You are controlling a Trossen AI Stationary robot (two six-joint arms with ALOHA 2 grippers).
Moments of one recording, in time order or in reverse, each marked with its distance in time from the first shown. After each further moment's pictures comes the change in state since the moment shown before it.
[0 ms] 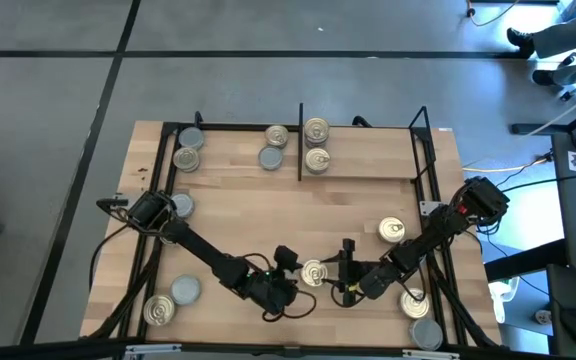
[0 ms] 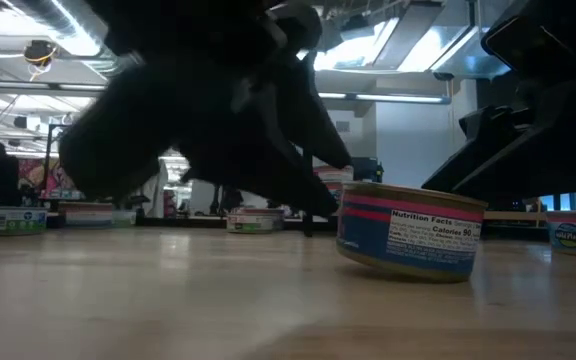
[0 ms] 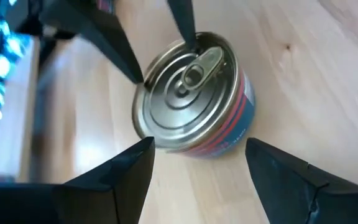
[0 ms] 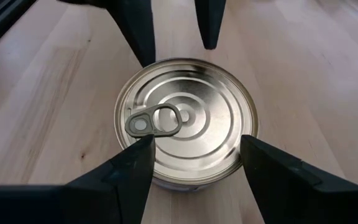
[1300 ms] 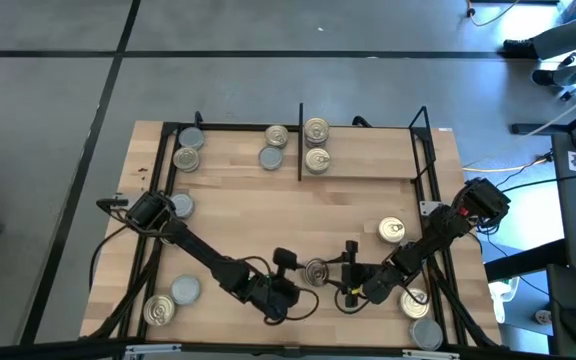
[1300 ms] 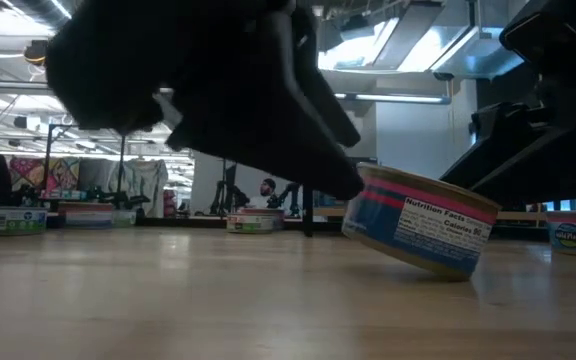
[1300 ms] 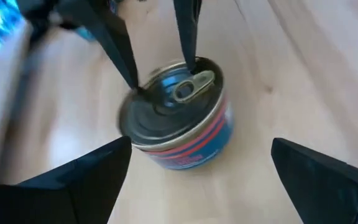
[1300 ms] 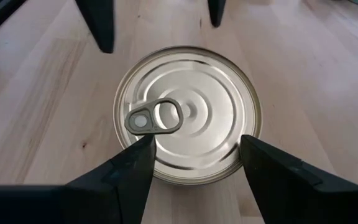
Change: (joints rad) left arm -0.020 0.000 0.043 -0.002 0.040 -0.195; right arm 0.039 0.001 -0.001 -0.019 0.060 -0.001
